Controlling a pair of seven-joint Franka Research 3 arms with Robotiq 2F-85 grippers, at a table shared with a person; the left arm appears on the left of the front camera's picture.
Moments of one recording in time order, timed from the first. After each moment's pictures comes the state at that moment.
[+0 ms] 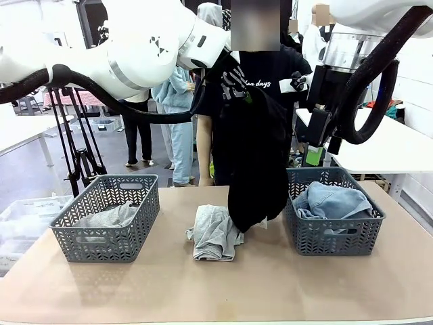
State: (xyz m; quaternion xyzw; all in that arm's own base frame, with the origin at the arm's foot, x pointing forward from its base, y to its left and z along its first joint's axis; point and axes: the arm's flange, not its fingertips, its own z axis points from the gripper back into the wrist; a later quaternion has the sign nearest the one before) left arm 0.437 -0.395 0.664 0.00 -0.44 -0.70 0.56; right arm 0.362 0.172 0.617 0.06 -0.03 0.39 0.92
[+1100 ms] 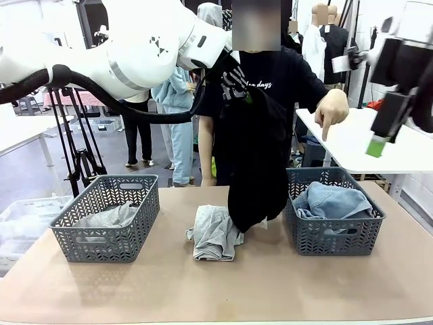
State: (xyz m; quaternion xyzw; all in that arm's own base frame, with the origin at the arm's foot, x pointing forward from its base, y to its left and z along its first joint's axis) left arm 0.436 -0.396 0.664 0.00 -0.44 -0.70 0.56; right arm 0.294 0.074 0.653 0.05 -0.07 0.41 0.91
